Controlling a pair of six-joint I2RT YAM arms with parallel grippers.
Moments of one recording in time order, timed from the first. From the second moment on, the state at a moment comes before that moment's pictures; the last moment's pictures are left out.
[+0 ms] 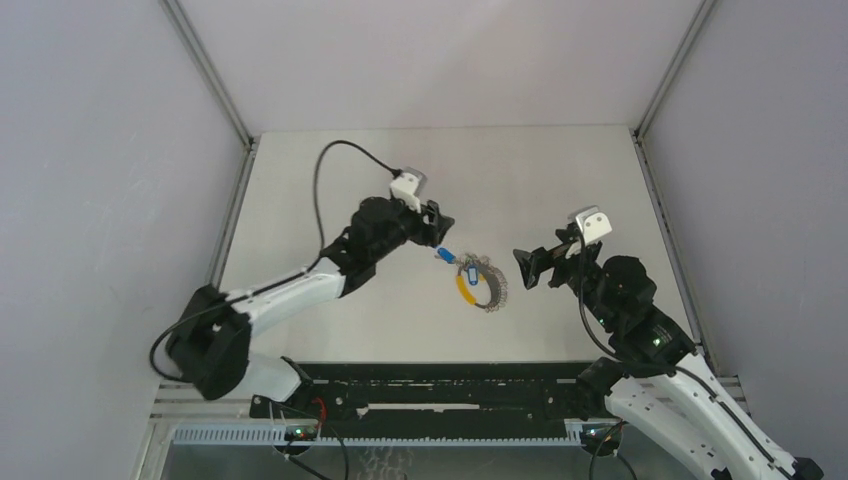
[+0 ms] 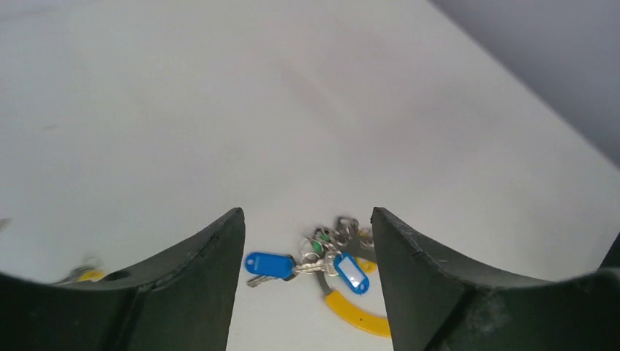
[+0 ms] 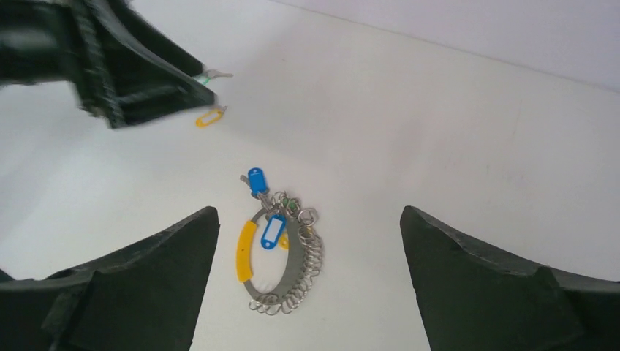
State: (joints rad) left arm -0.72 1.49 0.88 0.37 0.05 -0.23; right arm 0.62 0.53 0.69 -0.33 0.14 0.04
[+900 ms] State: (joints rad) left arm -0.55 0.36 0.81 -0.30 -0.62 -0.15; right arm 0.51 0.32 0.70 -0.43 0.50 0.08
